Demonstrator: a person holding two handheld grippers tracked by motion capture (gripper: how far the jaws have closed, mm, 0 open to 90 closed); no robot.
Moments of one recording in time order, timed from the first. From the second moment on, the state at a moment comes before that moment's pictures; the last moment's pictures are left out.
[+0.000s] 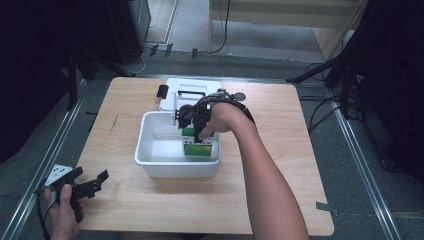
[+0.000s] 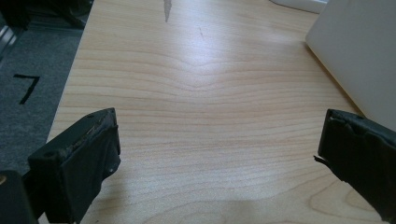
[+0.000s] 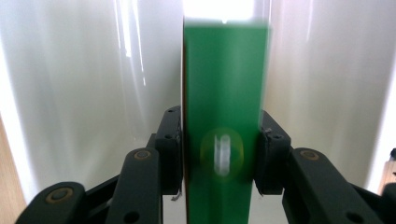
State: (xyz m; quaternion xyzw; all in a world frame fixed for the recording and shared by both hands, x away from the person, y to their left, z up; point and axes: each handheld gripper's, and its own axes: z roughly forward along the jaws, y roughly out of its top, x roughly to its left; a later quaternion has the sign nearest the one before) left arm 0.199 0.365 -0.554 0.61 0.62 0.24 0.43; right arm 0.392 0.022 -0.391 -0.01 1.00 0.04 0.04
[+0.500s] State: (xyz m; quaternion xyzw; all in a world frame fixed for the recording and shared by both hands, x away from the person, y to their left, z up) left arm 0.199 0.365 -0.554 0.61 0.62 0.24 0.43; right arm 0.389 0.011 -0.372 0.01 1.00 0.07 0.05
